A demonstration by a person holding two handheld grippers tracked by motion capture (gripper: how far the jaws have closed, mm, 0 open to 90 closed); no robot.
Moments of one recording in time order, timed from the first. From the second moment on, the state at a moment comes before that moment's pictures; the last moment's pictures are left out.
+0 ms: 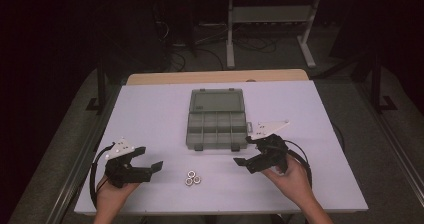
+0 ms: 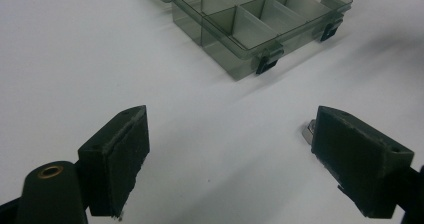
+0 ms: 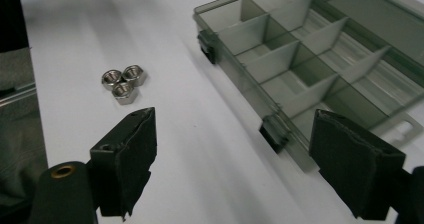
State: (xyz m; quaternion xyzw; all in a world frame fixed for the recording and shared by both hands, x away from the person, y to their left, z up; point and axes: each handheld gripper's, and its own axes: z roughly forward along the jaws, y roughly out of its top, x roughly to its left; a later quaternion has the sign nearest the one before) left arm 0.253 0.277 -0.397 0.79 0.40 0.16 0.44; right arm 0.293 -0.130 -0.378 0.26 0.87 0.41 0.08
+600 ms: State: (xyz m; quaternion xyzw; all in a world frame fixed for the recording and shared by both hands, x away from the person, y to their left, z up) left arm 0.254 0.277 -0.397 0.79 0.40 0.15 0.44; right arm 0.298 -0.077 -0.383 0.20 0.90 0.39 0.05
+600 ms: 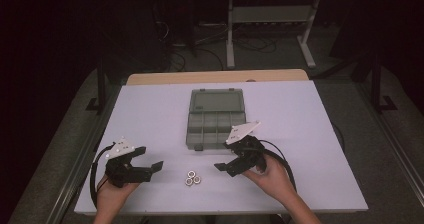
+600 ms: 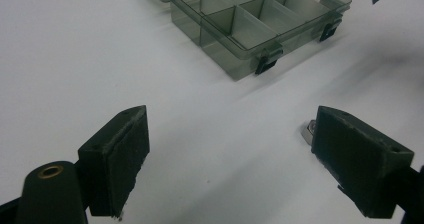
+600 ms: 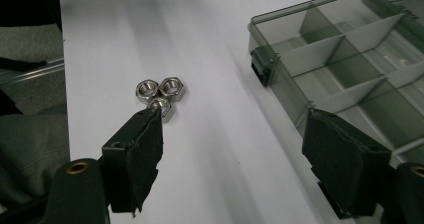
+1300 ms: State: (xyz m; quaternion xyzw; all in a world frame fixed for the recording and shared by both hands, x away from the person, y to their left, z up) left arm 0.254 0.276 -0.396 0.79 0.40 0.15 0.44; right arm 0.299 -0.027 -0.405 0.13 0.92 0.36 0.01
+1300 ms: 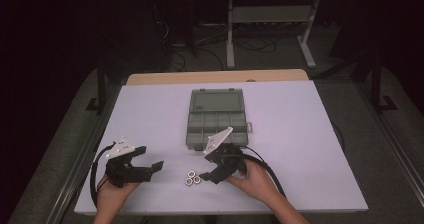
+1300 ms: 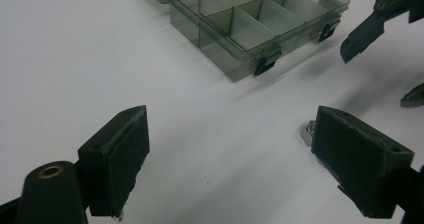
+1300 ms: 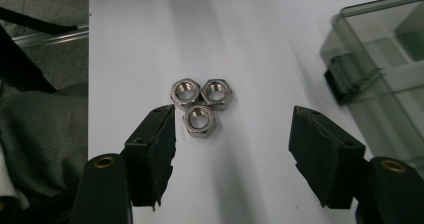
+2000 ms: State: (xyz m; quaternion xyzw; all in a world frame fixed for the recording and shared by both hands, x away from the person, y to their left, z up) left arm 0.256 0.278 -0.397 0.79 0.40 0.15 0.44; right arm 0.297 0.007 -0.426 0.09 0.95 0.31 -0.03
